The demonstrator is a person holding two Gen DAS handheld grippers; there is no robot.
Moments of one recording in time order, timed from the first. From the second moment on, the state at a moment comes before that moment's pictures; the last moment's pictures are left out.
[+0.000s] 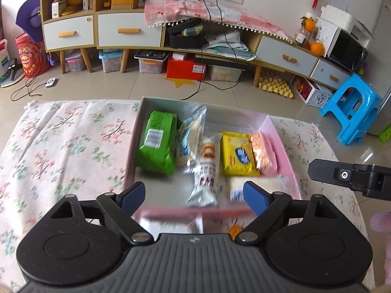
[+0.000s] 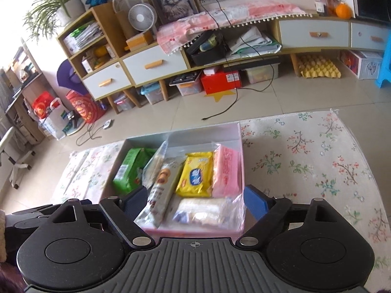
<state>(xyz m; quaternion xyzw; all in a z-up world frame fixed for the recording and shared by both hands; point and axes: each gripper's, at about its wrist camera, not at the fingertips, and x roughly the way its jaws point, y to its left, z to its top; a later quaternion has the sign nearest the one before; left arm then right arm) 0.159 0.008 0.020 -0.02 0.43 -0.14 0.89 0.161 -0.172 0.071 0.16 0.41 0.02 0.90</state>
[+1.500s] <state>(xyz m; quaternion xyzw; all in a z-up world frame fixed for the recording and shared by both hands) 0.067 0.027 -0.044 -0.06 0.54 -0.05 0.84 0.094 -0.129 0.012 0.12 0.51 -0.04 0.85</state>
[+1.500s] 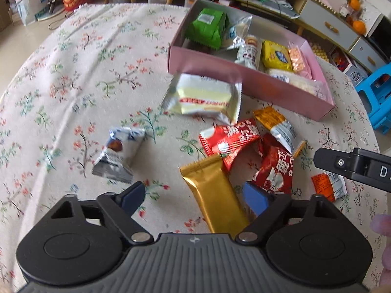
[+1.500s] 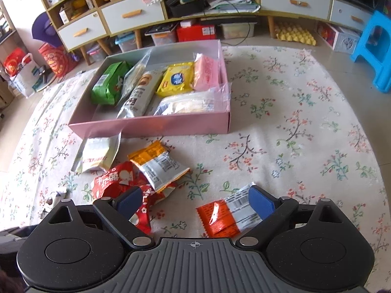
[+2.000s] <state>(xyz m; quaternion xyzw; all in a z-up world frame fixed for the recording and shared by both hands) 0.058 0.030 -0.044 -0.02 0.52 -0.10 0.85 0.086 -0.121 -0.011 0.18 0.56 0.00 0.81</state>
